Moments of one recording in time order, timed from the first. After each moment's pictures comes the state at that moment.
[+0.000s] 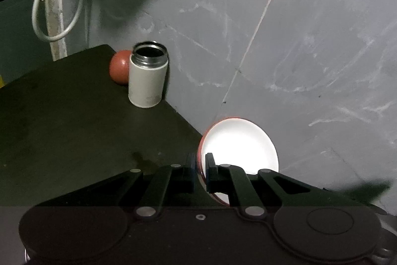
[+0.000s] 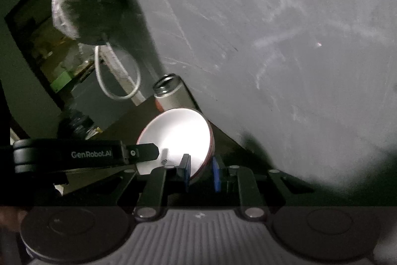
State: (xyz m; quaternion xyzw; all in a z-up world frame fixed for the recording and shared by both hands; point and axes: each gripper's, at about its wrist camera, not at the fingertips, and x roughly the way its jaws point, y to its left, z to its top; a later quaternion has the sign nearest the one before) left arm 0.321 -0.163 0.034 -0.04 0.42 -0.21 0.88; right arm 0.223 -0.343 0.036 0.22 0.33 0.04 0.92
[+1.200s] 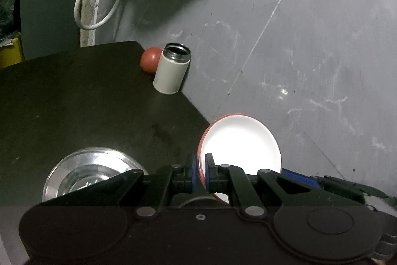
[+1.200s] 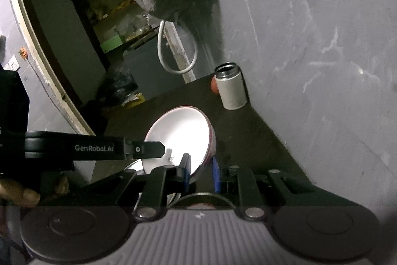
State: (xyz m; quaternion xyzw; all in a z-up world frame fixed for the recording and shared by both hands) left arm 0.229 -0.113 0.060 -0.10 0.40 -0.18 0.89; right arm 0.157 -0.327 0.080 0.14 0.34 0.16 0.92
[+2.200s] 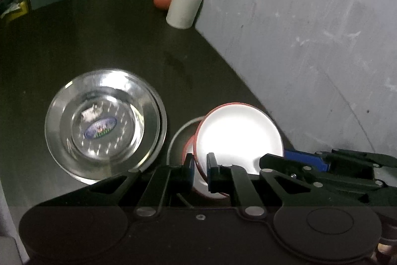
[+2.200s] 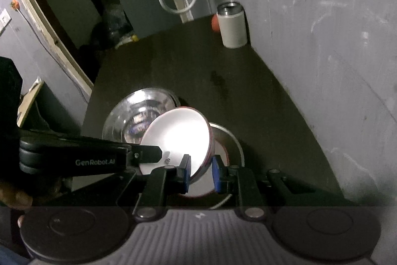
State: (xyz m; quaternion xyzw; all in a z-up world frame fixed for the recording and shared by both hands) left arm 0.195 -0.116 0.019 -0.09 0.51 -0.16 0.84; right arm 0.132 -0.310 0.067 0.08 0.47 0.17 0.87
